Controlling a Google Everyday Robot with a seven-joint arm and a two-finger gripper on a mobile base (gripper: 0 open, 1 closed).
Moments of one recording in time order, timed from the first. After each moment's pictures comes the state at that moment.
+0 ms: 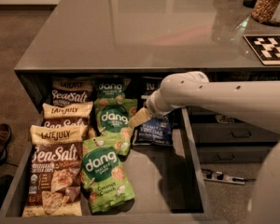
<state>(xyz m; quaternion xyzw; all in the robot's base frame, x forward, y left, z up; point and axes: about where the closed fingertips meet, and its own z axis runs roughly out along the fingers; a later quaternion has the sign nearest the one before) 0.644 -0.032 0.642 -0.37 0.89 0.09 0.27</state>
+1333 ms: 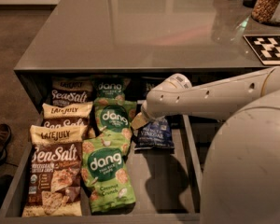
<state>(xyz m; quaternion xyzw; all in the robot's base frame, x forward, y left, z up) 0.648 -0.032 0.615 -0.35 0.90 0.01 0.26</state>
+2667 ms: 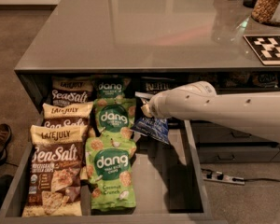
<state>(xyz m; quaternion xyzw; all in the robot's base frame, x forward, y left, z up) 0.646 -0.036 0.662 -0.31 0.88 0.09 0.35</state>
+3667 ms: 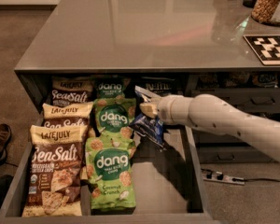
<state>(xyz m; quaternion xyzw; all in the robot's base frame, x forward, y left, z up) 0.628 -0.029 0.698 -0.26 0.83 0.23 0.44</state>
